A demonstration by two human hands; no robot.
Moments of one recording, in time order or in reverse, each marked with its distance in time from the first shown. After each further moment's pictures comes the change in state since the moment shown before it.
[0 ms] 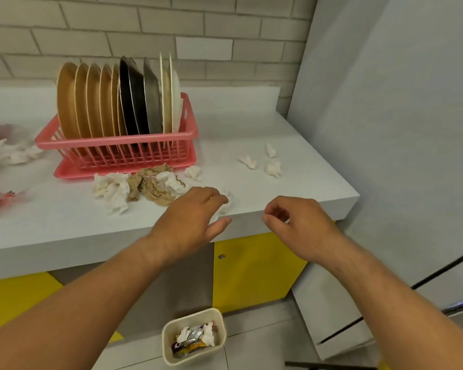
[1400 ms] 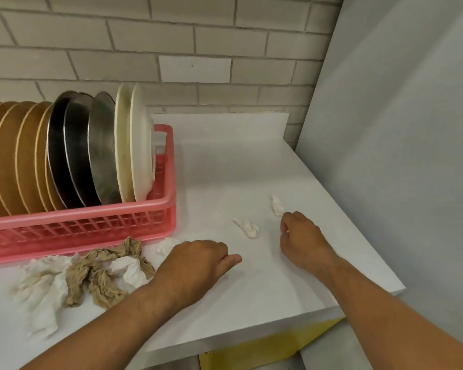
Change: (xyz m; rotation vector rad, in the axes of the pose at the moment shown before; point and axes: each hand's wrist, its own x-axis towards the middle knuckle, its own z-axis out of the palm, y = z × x) left_hand 0.149 -0.064 0.062 -0.045 -0.211 -0.147; right_hand 0.230 0.114 0.011 -0.253 -0.046 0.167
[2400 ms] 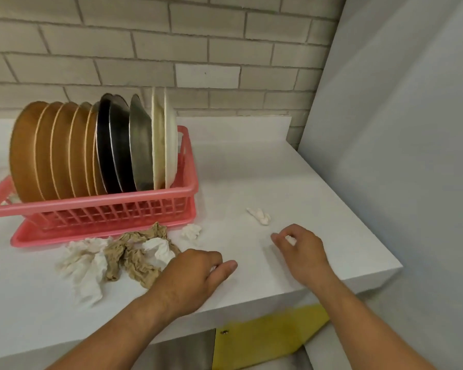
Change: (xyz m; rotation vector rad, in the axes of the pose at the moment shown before) left_hand -0.070 -0.019 -0.002 -0.308 0.032 -0.052; right_hand -0.072 -0.042 0.024 0.528 0.199 0.146
